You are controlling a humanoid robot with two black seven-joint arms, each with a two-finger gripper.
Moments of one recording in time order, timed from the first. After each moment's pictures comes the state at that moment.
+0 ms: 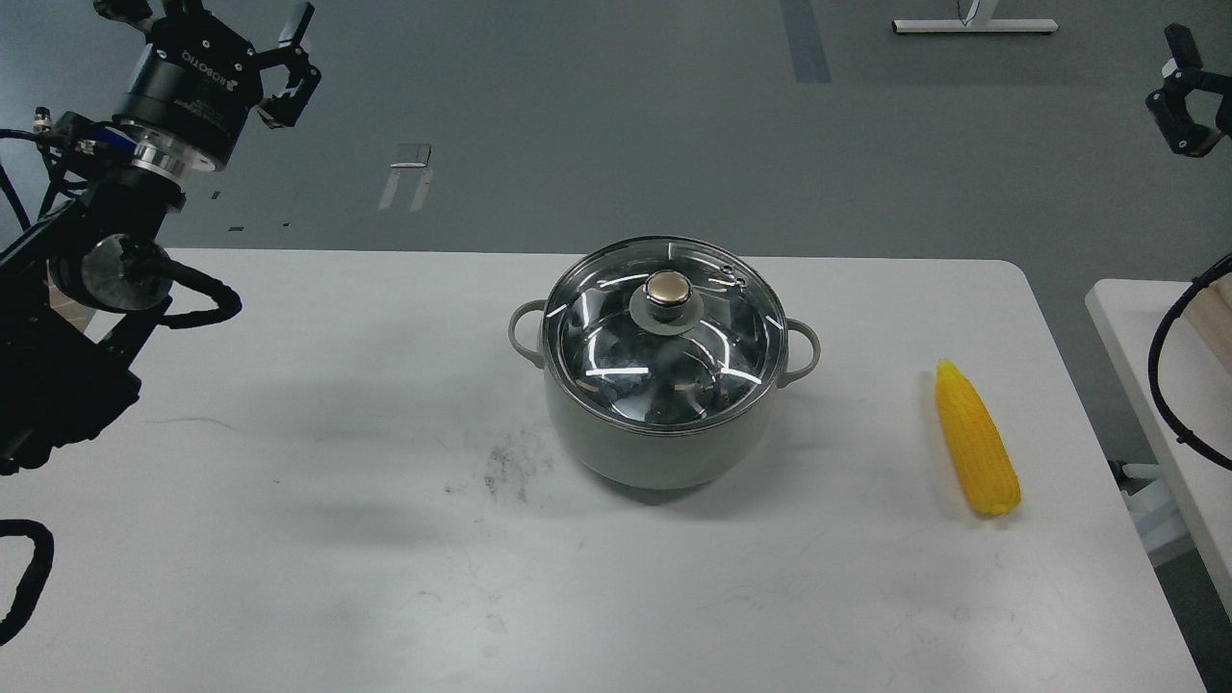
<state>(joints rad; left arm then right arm) -0.78 0.53 -0.91 -0.81 0.12 -0.49 -0.44 0.69 -0.42 1.51 0.80 -0.54 0.49 0.12</state>
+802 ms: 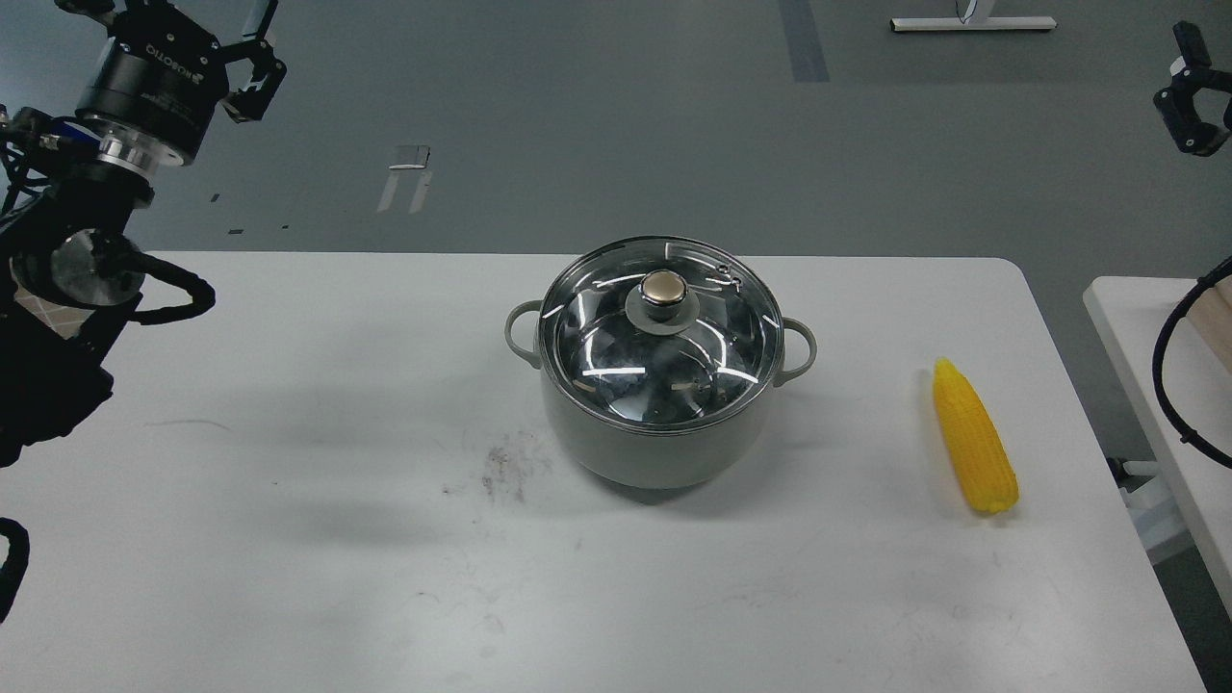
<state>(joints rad) -0.79 0.59 -0.91 -0.81 0.24 -0.47 -0.45 0.69 -0.43 1.51 0.80 -0.52 0.49 0.13</state>
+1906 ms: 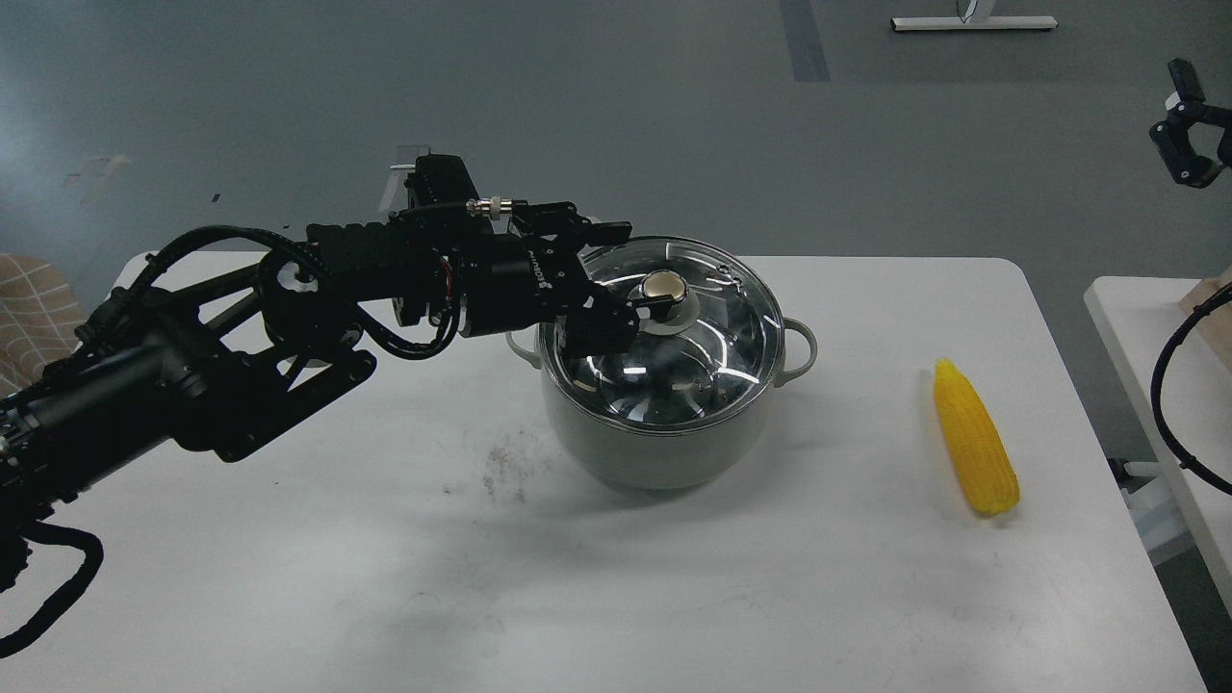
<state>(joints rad) -0.86 0.43 -0.55 -1.22 2.13 -0.10 -0.49 0.63 -0.43 1.52 0.79 -0.52 0.49 0.14</state>
